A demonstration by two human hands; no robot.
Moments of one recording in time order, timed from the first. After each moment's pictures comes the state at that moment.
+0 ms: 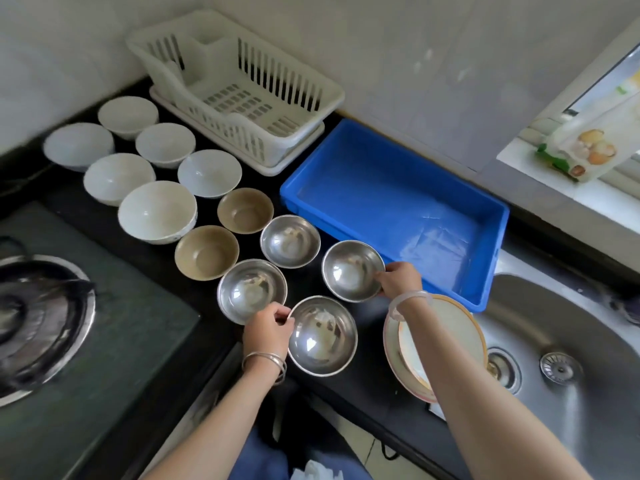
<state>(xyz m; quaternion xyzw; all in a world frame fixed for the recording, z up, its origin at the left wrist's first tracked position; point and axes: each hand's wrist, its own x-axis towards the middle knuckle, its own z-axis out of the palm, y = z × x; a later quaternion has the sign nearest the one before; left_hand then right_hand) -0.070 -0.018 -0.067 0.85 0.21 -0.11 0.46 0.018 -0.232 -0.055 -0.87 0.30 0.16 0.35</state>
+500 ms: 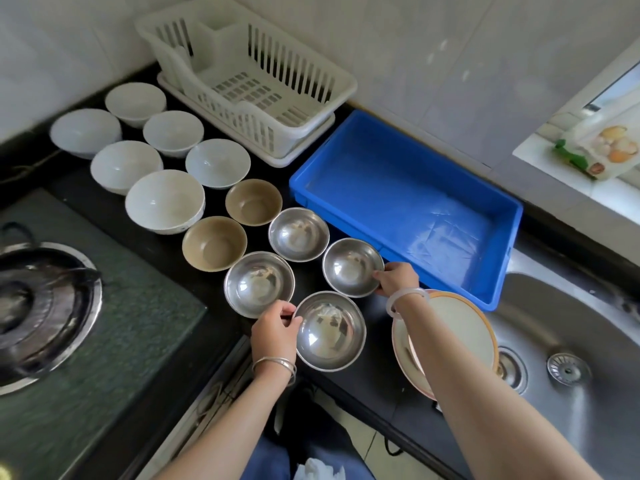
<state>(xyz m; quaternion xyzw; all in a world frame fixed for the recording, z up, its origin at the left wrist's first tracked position) -0.083 -0.021 -0.075 0.83 0.25 -0.08 0.50 0.022 -0.223 -0.080 -0.83 0.35 0.17 0.41</state>
